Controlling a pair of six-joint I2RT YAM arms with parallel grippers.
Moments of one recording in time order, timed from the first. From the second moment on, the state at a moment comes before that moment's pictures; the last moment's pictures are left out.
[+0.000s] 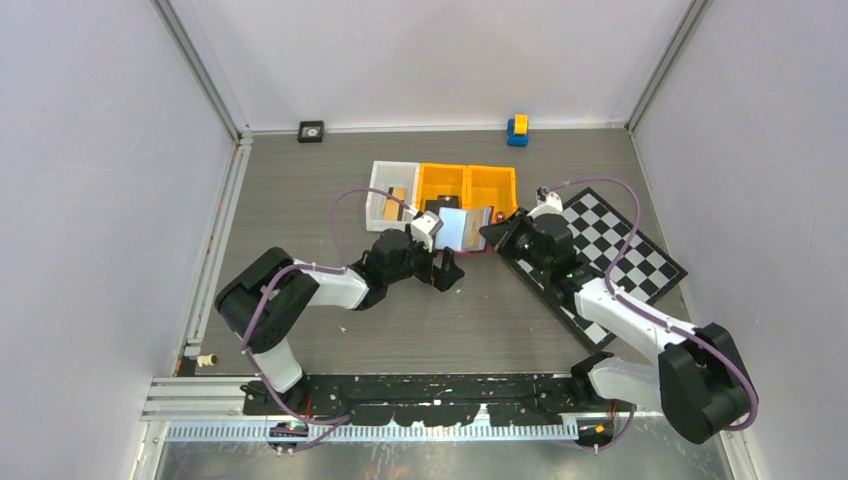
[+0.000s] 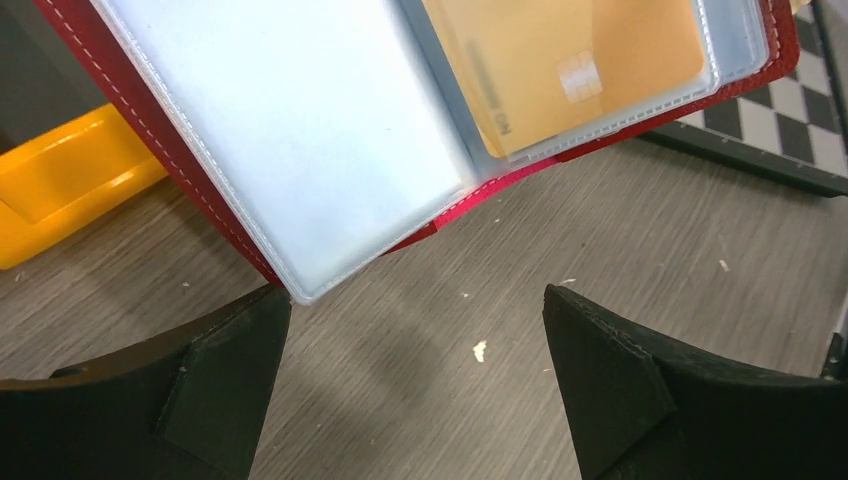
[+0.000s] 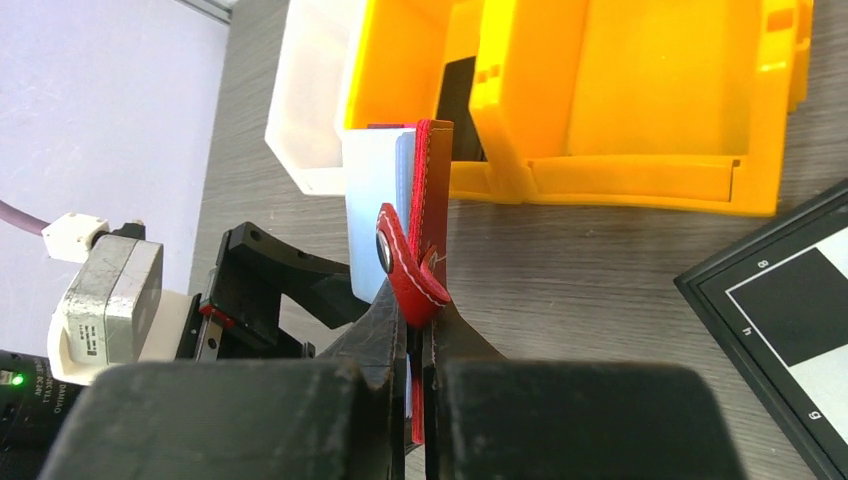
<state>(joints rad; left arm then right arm) -0.76 1.68 0.66 0.68 0.21 -0.27 0.47 1.13 0.55 0.27 -0.02 0.79</state>
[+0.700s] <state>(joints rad) -0.74 1.91 0.82 0.70 0.37 -0.29 0.46 1.19 0.55 0.28 -0.03 0.82</state>
